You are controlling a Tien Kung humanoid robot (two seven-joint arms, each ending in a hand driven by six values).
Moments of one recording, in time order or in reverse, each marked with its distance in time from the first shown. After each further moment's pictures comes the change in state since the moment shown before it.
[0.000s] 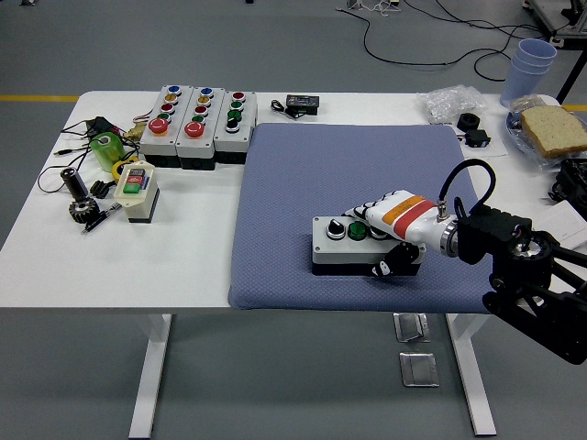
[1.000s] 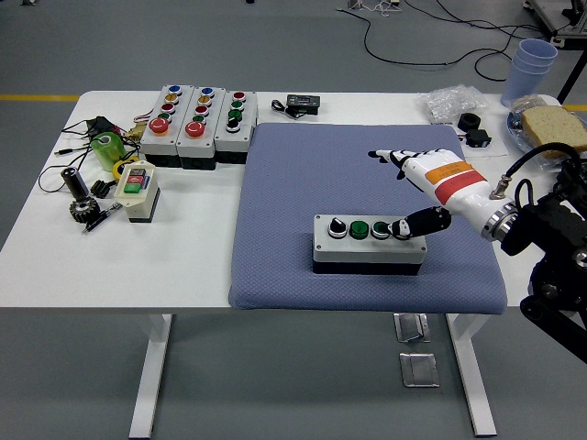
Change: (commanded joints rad) left arm -0.008 0.000 0.003 0.000 -0.001 0.004 -0.002; right arm -0.211 -0.137 0.295 0.305 0.092 -0.161 -0.098
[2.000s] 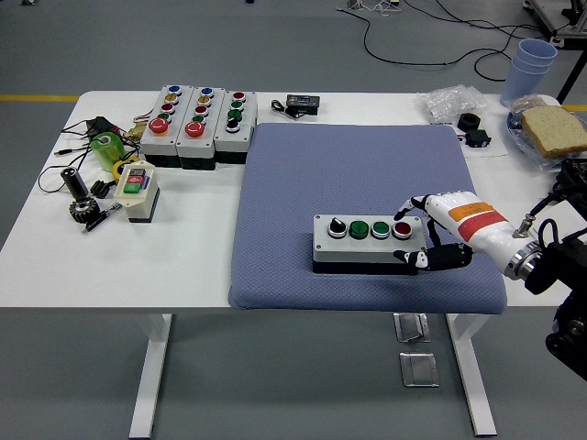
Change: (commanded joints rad) left arm 0.008 0.000 0.013 0.000 0.003 -0.003 0.000; right arm -0.144 -0.052 0.037 0.035 0.026 0.031 0.026
